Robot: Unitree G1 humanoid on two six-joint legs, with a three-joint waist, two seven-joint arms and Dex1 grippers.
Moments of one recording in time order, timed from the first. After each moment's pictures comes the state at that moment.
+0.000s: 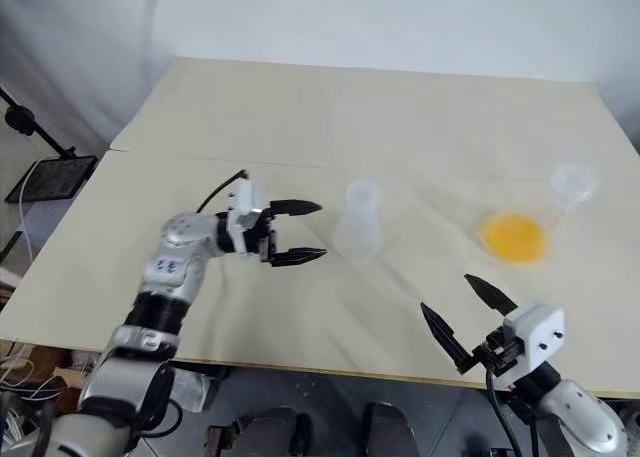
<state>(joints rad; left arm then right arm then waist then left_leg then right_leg) -0.57 0.41 0.01 0.26 -0.32 0.05 -1.18 0.40 -0.45 -0.31 -0.53 0.51 0.07 0.70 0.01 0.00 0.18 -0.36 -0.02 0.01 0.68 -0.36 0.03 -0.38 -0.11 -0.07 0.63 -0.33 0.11</state>
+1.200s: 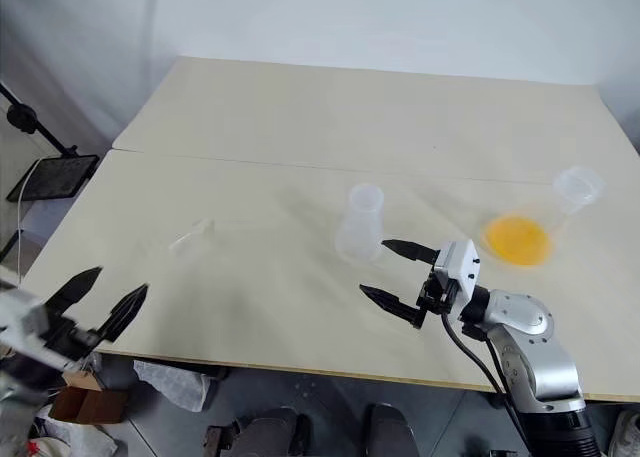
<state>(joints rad) 0.29 0.43 0.57 -0.40 -0.54 0.24 -0.59 -0.09 -0.54 -0.07 -0.25 0.51 0.13 1.00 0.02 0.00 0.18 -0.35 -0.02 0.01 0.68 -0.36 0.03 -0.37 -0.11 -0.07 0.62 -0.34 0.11</state>
